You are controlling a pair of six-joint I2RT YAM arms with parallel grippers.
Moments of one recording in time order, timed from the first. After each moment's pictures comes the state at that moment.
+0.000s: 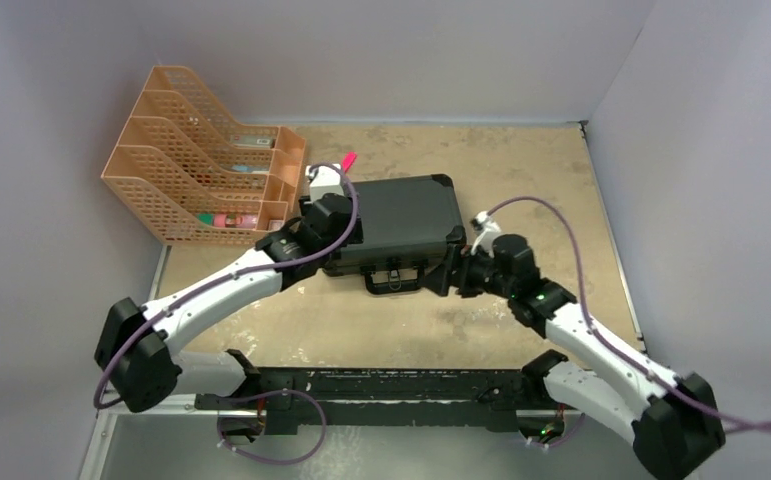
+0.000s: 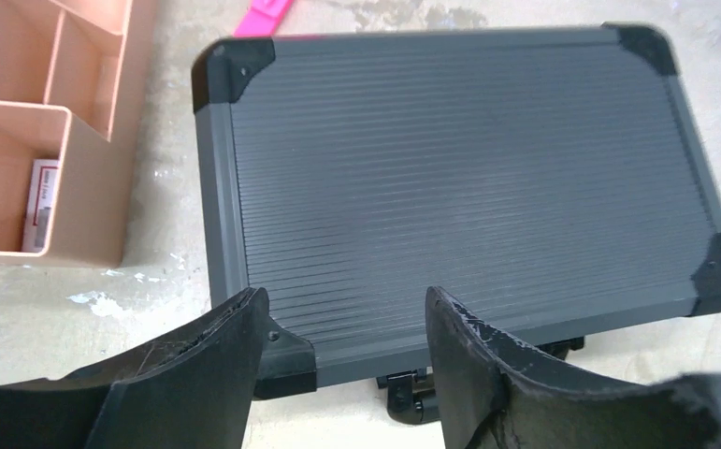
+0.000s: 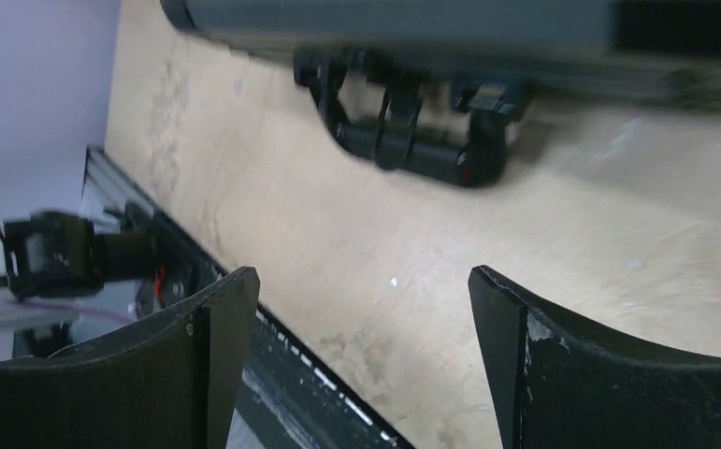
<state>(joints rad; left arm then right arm) -0.77 1.26 0.98 -0.32 -0.56 -0.55 0.49 0.85 0.52 -0.20 -0.31 0.62</state>
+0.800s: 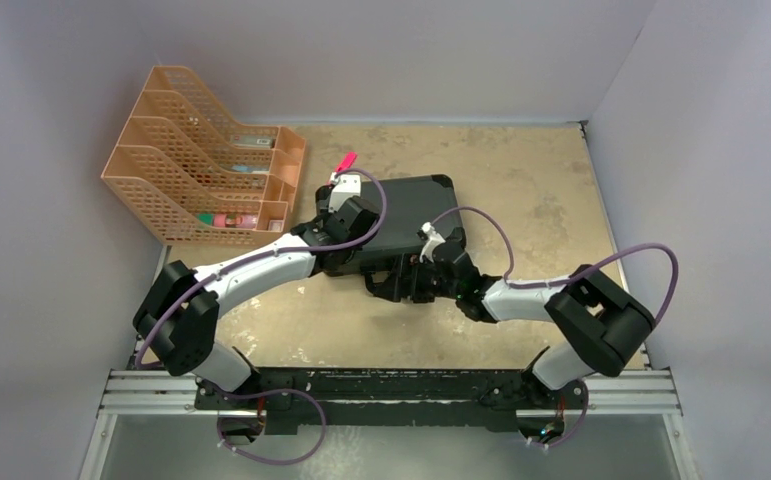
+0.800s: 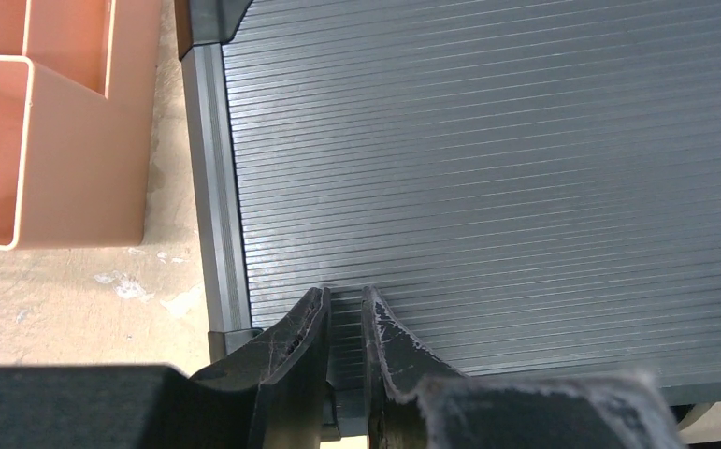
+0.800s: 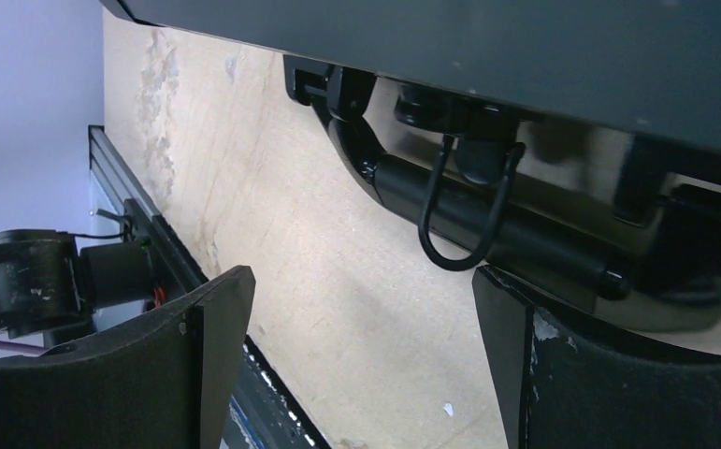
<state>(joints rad) -0.77 1.52 1.04 -0.38 -0.61 -0.54 0.75 1.50 0.49 0.44 -0.25 0.83</state>
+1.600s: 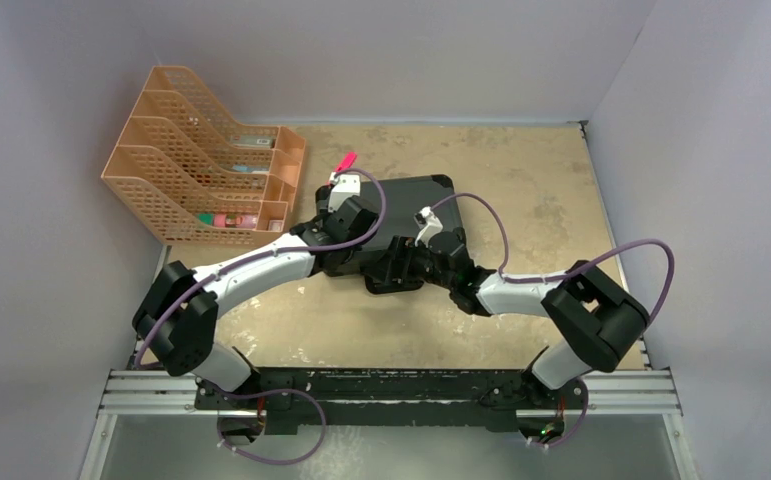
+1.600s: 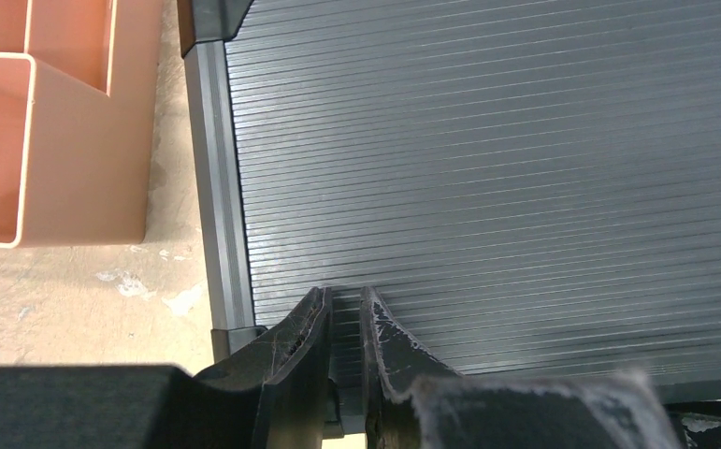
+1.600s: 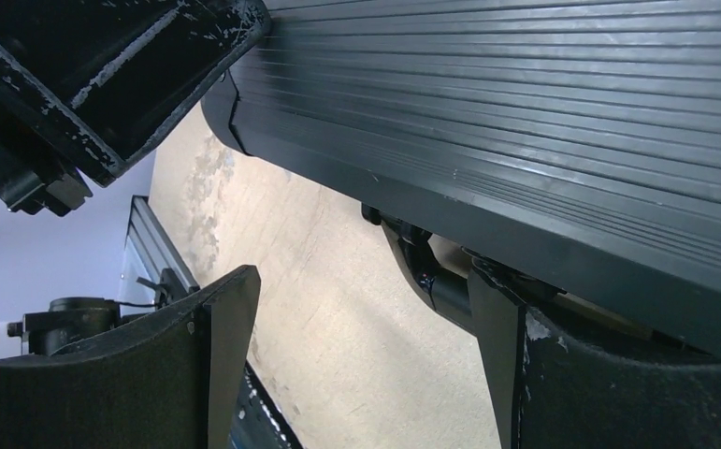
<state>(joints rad) -0.77 1.52 1.04 -0.39 -0.61 -0.53 0.76 1.54 0.57 0.55 -0.16 0.84</state>
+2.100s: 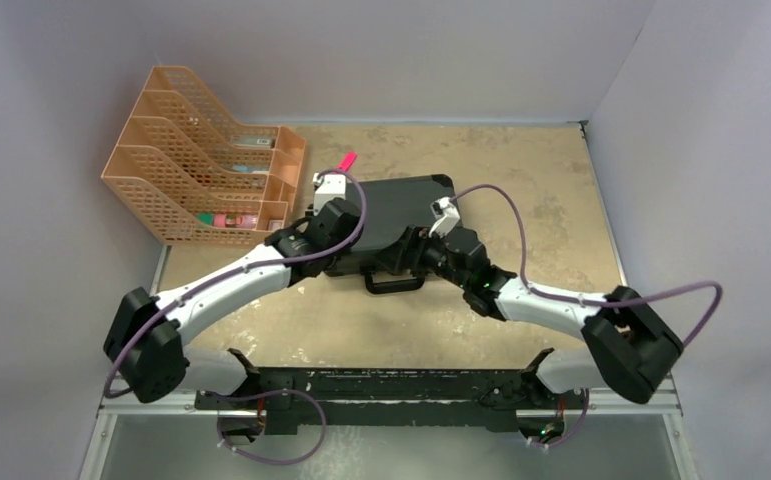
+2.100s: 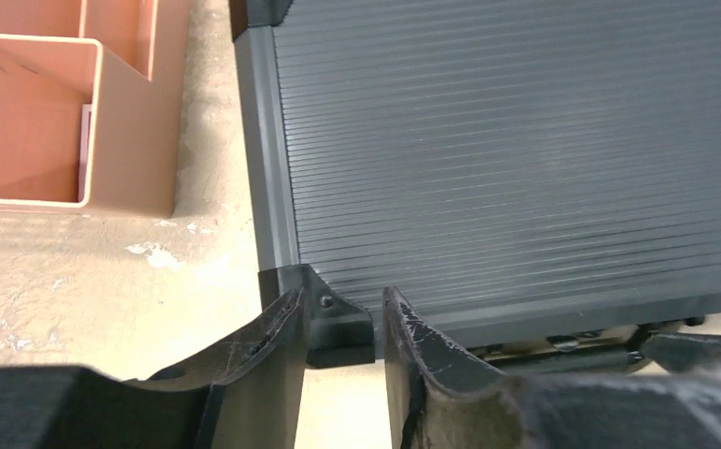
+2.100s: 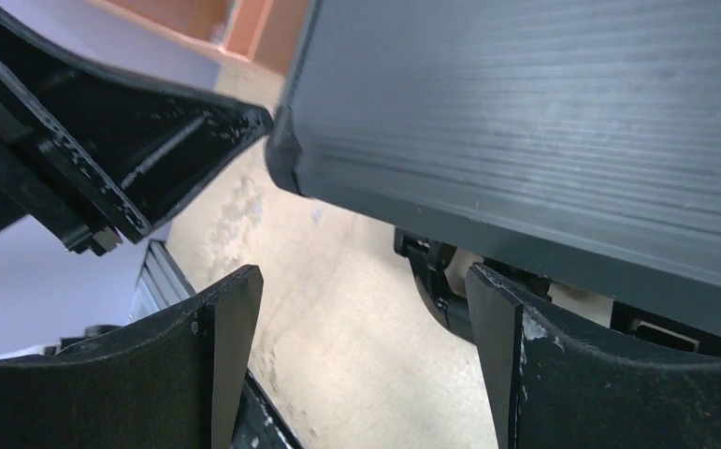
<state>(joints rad) -0.77 1.38 1.00 -0.46 -0.58 -0.54 0.76 1.38 0.56 0.48 -0.09 0.81</state>
